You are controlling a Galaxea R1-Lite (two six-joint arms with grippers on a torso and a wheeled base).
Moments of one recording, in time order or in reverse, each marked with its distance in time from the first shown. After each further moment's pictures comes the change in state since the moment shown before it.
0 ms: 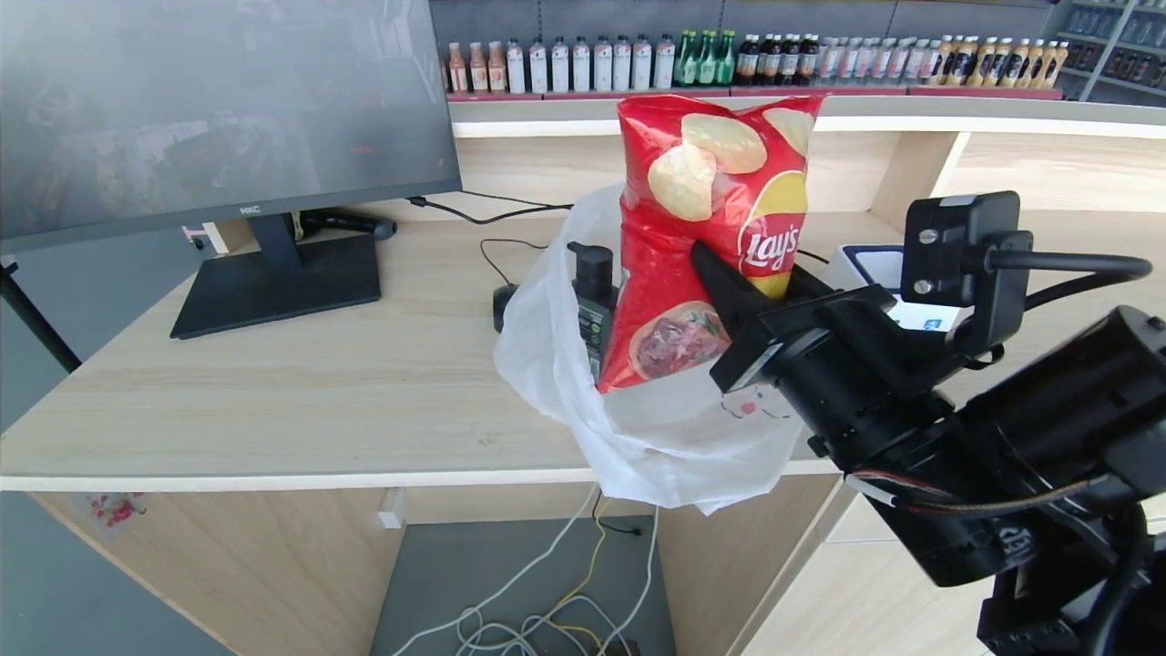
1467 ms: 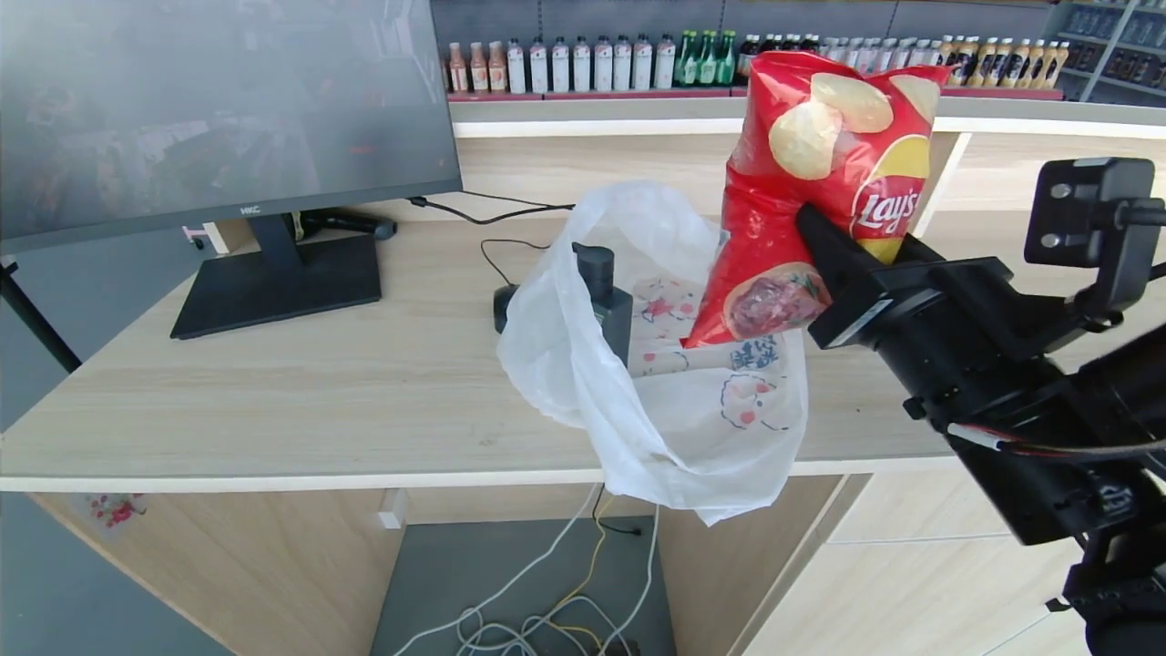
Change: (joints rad) left arm 0.000 0.000 0.000 0.000 0.000 0.000; right arm -0.154 -0.096 0.061 0.000 -0.005 -0.010
